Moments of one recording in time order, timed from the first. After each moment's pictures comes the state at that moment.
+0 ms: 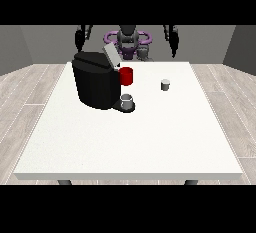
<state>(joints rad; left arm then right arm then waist) 0.04 0.11 -0.01 -1.58 -0.02 0.01 0.01 -0.02 -0.12 0.00 -1.57 0.01 0.01 -0.03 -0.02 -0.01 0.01</state>
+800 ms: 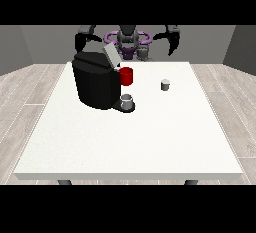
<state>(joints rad) -0.05 0.17 0.01 -1.52 0.05 -0.18 -0.07 0.02 -0.05 -0.04 -1.53 -0.07 0.01 -0.12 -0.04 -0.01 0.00</state>
